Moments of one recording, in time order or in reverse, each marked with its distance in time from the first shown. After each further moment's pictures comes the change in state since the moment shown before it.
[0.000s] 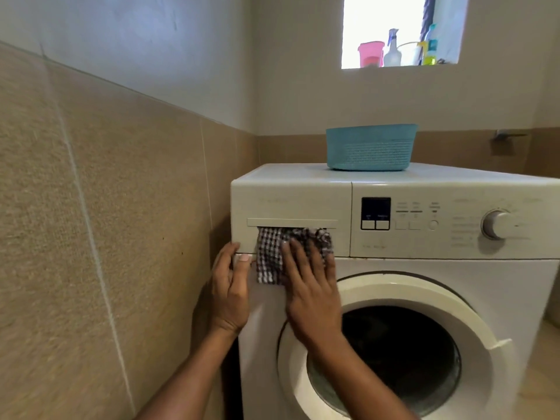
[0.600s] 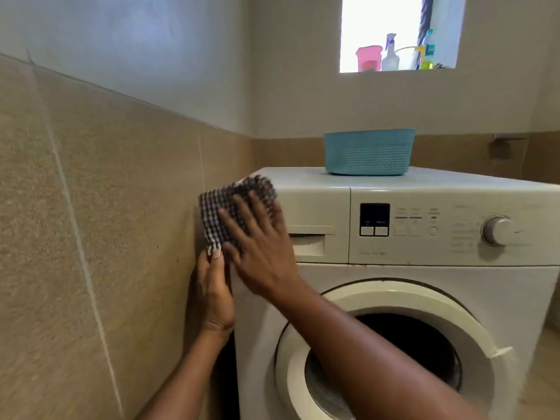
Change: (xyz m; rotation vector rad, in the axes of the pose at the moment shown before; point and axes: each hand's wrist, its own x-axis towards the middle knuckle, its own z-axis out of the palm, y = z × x) left_hand 0.017 -0.007 0.000 -0.360 0.127 -0.180; right_hand 0.103 -0.051 -0.022 0.020 -0.053 -0.283
